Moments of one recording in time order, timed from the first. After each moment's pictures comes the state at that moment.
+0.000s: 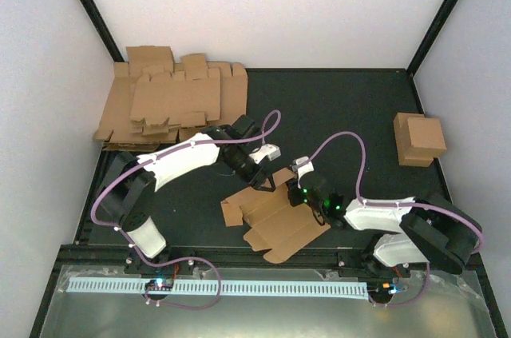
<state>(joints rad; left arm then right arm) -0.72 1.66 1.18 -0.76 0.63 -0.07 0.89 1.32 0.33 0.38 0.24 0.39</state>
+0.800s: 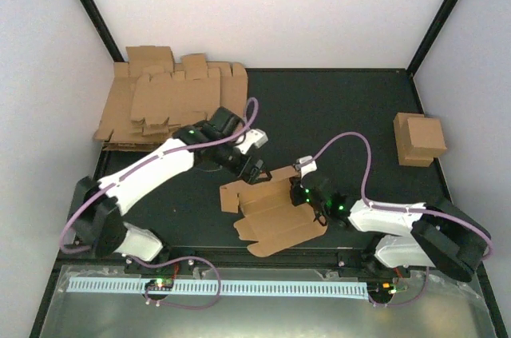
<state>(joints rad) -0.67 1.48 1.14 -0.74 0.57 -0.12 0.89 1.27 0.33 0.30 0.26 0.42</state>
